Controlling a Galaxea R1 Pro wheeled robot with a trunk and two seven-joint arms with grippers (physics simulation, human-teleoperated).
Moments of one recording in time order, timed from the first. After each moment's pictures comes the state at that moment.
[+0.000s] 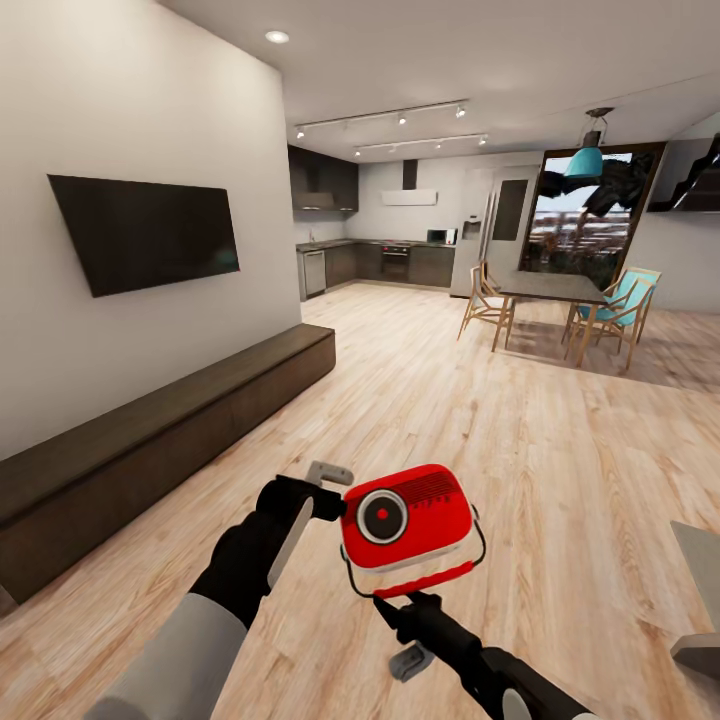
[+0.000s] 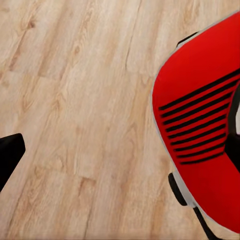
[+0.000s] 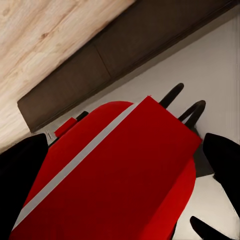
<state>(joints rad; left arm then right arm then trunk) -0.69 -0.17 -0.27 -1.03 0.04 0.91 0.09 -0.50 -0.07 0.73 -0.48 2.36 0.23 -0.48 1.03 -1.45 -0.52</state>
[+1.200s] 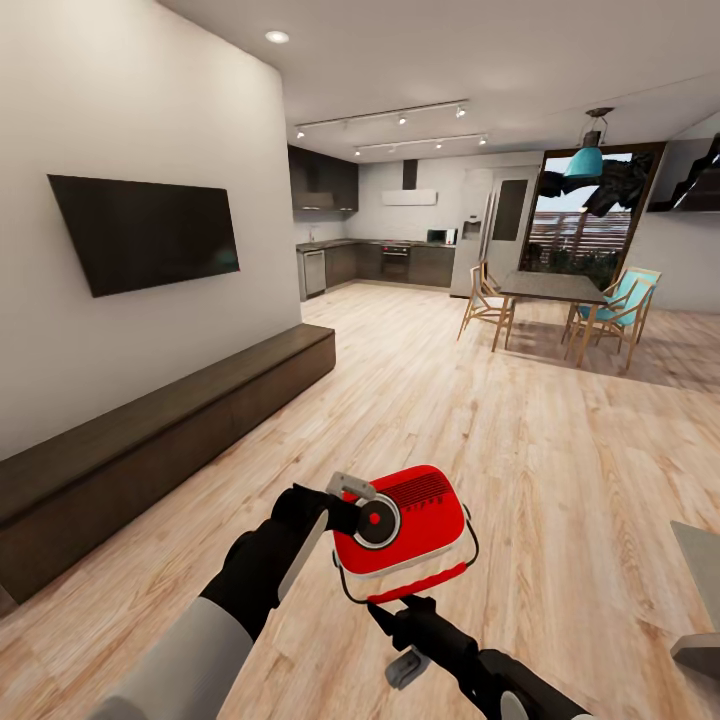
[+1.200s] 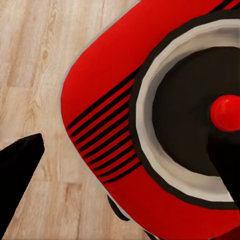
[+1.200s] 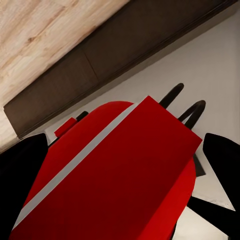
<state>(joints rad) -0.68 -0.17 -0.39 -1.01 0.06 0.89 0.01 -0.50 -0.07 0.75 -0.48 2.36 0.23 -0.51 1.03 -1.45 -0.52</state>
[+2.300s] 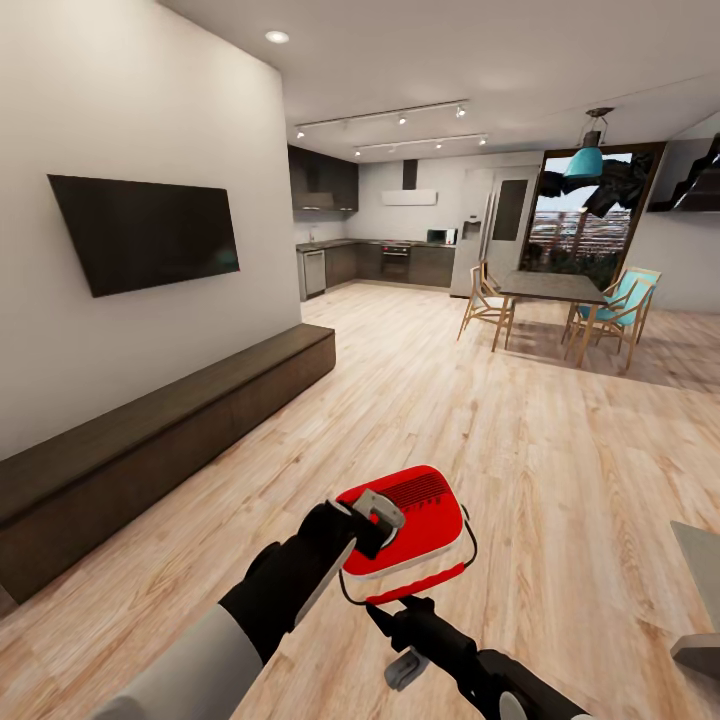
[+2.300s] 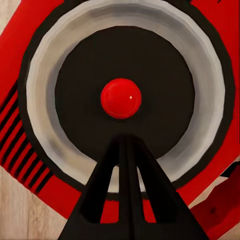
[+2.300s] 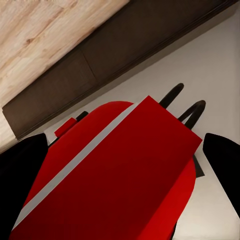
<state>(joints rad) -0.68 -0.17 -0.62 -1.00 0.06 0.88 0.00 -0.50 -0.06 0.76 -0.48 2.36 0.23 -0.51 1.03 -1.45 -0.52</state>
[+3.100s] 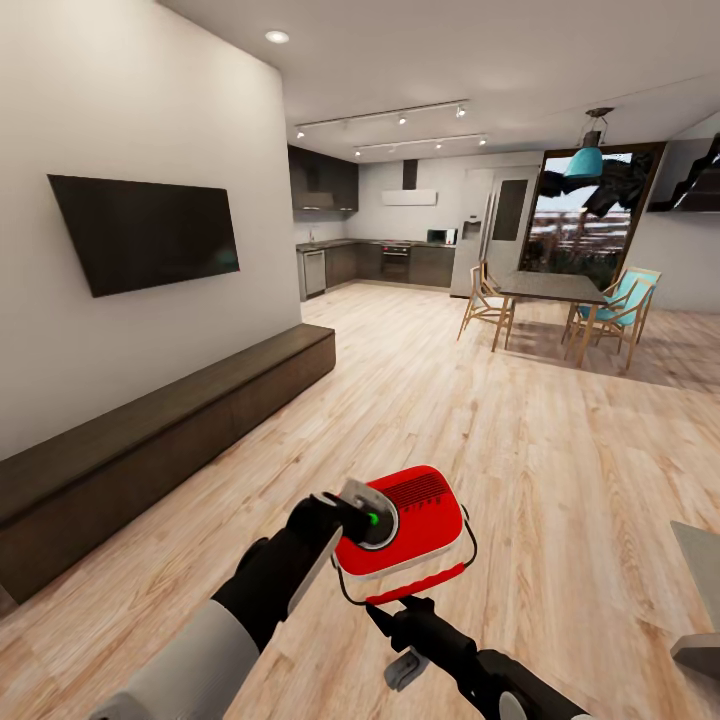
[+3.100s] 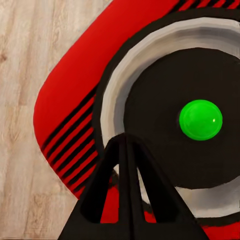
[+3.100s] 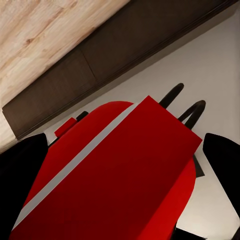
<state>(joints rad) -0.69 -0.17 -0.51 -0.97 0.05 0.81 0.04 -0.50 -0.06 0.76 -0.48 2.36 0.23 -0.51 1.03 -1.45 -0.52</state>
